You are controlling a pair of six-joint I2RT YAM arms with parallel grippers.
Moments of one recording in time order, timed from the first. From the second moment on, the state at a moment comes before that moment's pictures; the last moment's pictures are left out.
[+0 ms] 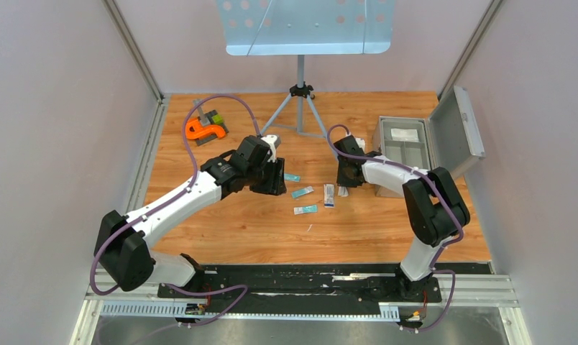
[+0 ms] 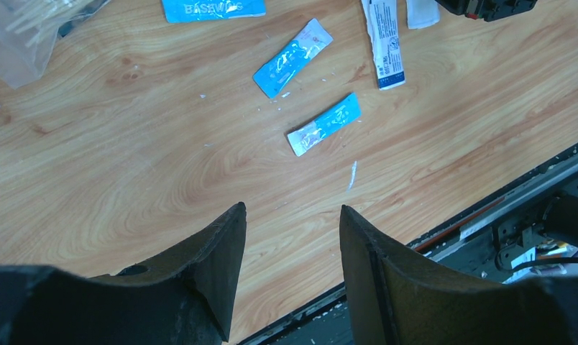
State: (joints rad) left arm -0.71 1.35 1.08 -0.59 0.06 -0.48; right arm 0.46 1.75 1.05 -0.39 0.20 0.53
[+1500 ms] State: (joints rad) left arm -0.71 1.36 1.08 -0.59 0.05 -0.47; right arm -0.09 1.61 1.32 -0.34 0.34 1.02
